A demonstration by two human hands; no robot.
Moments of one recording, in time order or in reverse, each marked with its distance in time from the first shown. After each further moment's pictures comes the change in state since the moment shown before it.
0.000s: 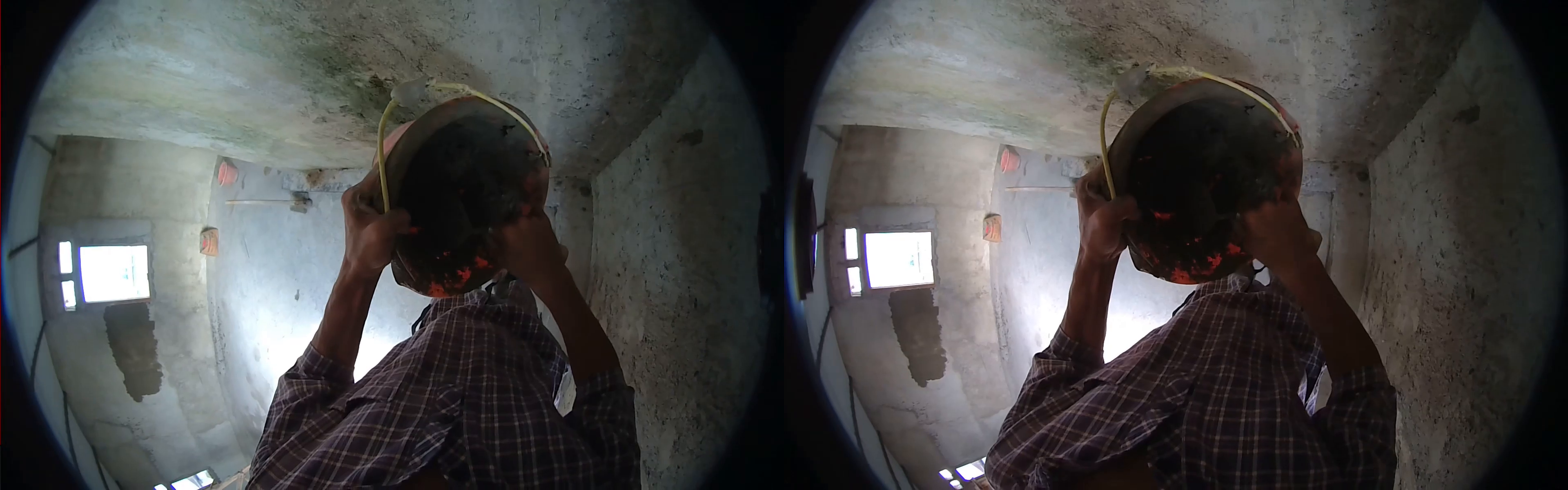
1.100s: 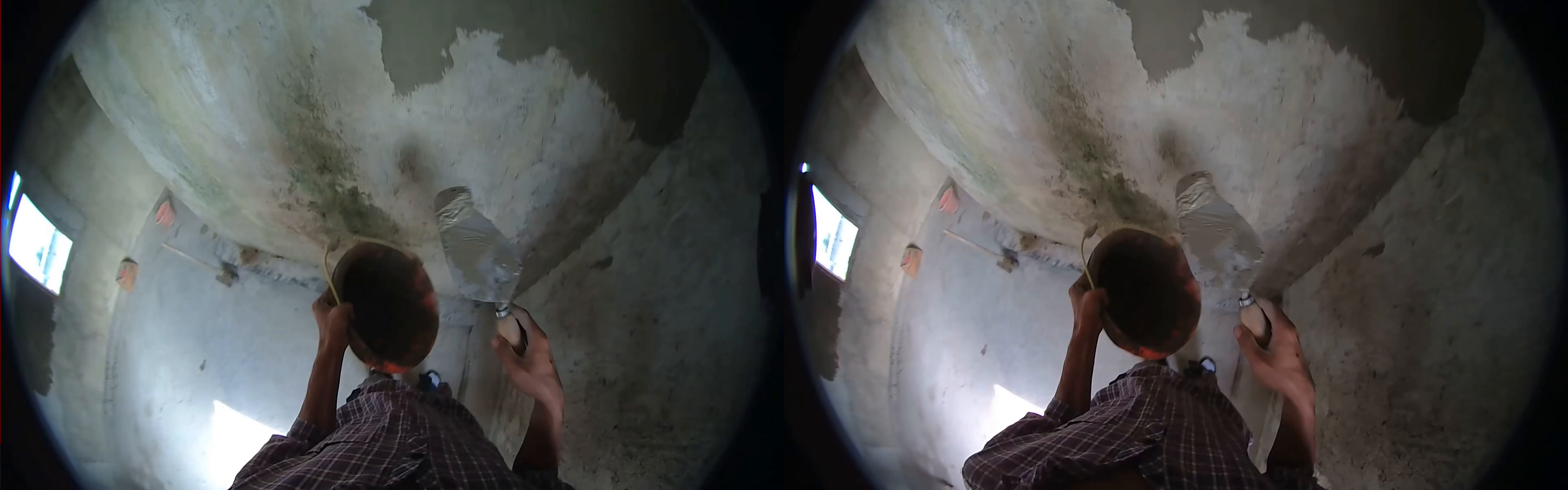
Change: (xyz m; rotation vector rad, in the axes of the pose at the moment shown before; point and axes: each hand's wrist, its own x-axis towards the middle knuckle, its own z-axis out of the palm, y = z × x) left_hand 0.005 -0.106 -0.040 -0.294 0.427 -0.098; right_hand -0.010 -0.048 -0.154 0.539 0.093 0.461
